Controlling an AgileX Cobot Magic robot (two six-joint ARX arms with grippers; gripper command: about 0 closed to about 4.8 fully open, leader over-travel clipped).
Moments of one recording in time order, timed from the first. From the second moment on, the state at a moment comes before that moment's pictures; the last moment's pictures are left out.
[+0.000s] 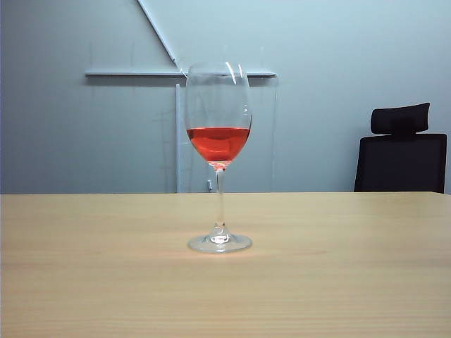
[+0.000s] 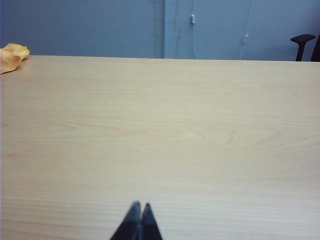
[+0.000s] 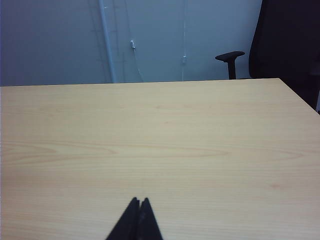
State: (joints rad) left arm 0.00 0.00 0.00 -0.07 -0.03 0.00; right arm 0.00 0.00 0.01 0.01 -0.05 0.05
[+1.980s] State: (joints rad) left arm -0.65 0.00 0.00 -0.07 -0.02 0.00; right arm 0.45 1.74 0.52 1.09 -0.55 -0.05
